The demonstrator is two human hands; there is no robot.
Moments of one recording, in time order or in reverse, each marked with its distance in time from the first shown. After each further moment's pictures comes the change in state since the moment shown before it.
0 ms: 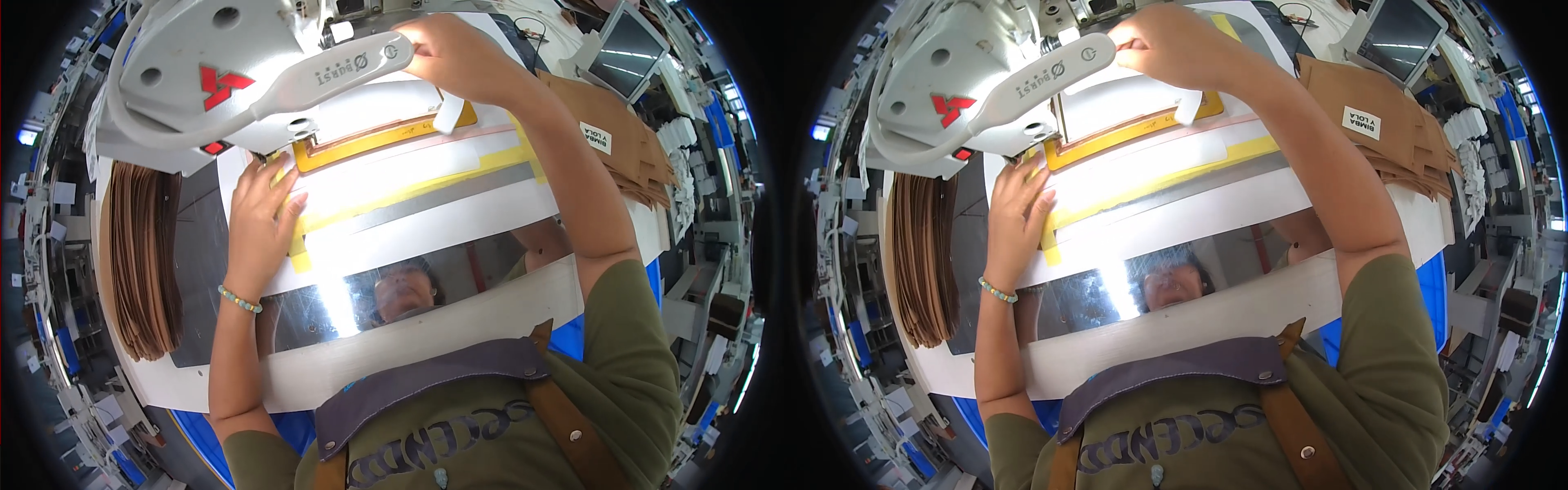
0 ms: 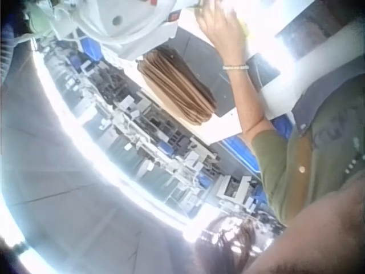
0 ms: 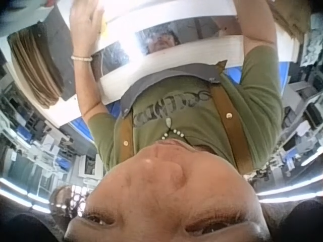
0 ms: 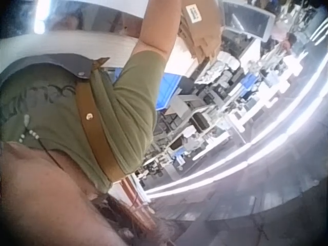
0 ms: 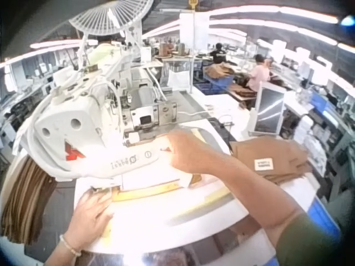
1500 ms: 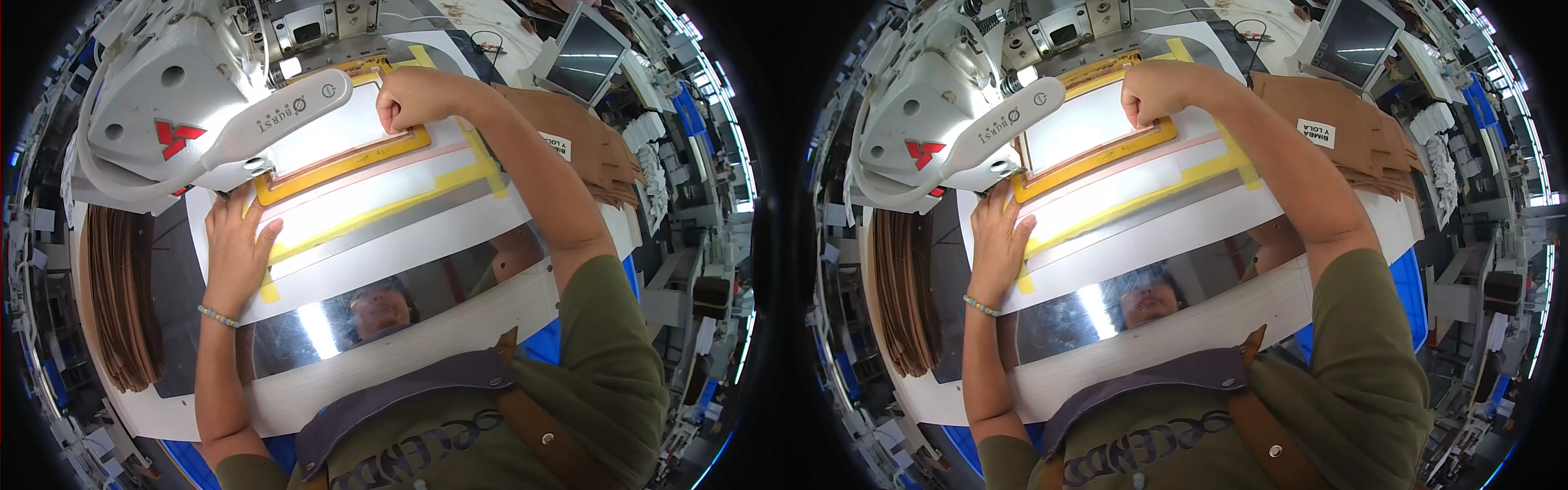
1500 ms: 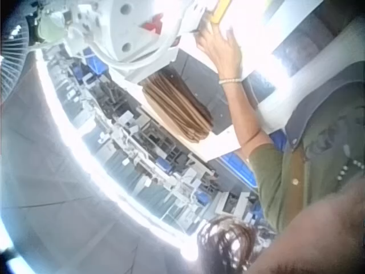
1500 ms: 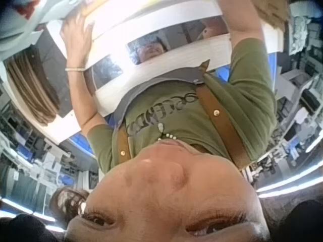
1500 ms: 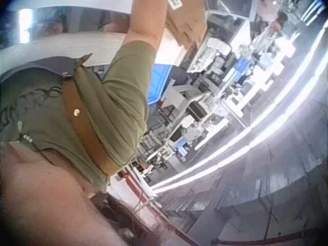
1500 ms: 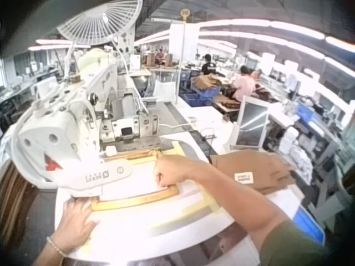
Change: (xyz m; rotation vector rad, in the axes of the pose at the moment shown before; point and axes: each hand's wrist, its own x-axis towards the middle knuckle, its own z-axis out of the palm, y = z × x) left_hand 0.007 -0.003 0.016 0.107 -0.185 -0.059; right_hand 0.008 0.061 -0.004 -0.133 -0.562 0.099
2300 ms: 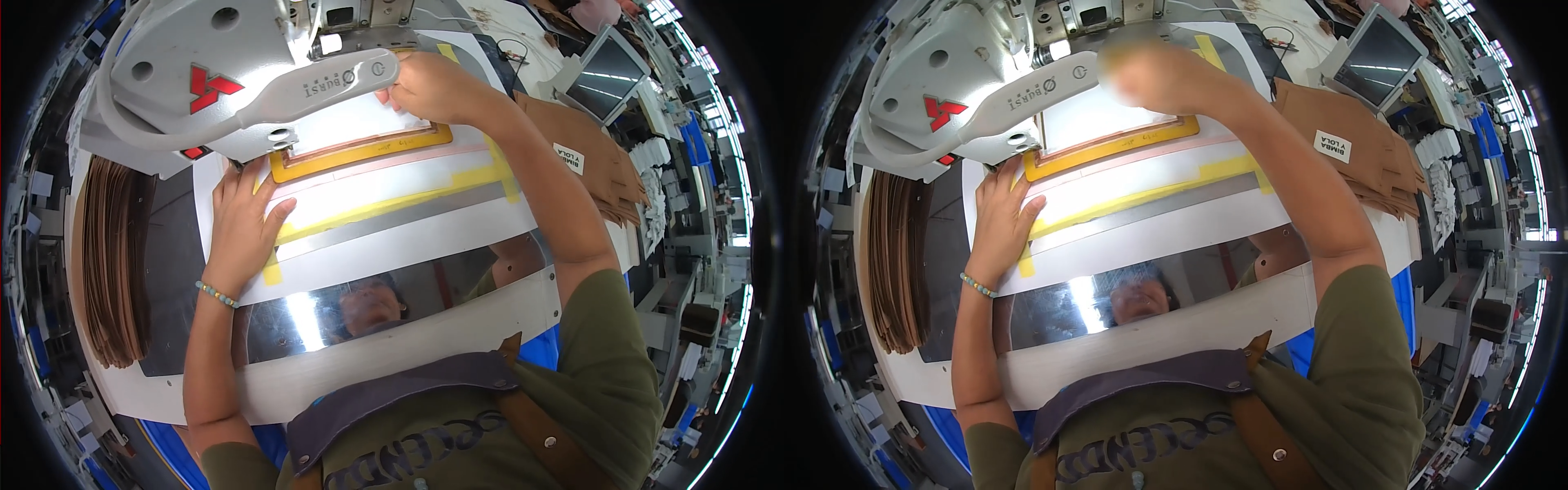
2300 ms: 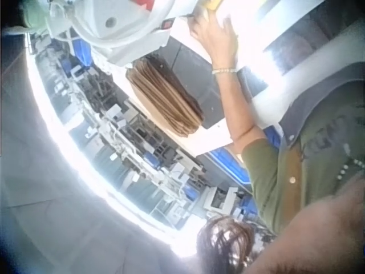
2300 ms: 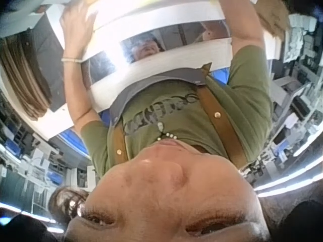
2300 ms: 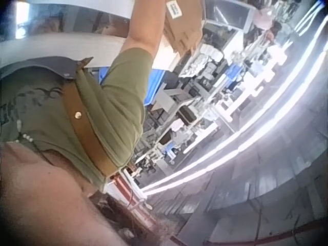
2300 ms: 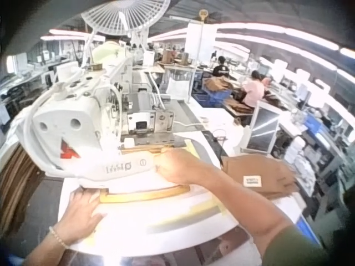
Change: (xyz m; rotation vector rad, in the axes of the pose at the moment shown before) left_hand -0.001 -0.002 0.004 0.052 0.036 0.013; right_hand 0.002 -0.032 0.012 -0.069 0.307 -0.071
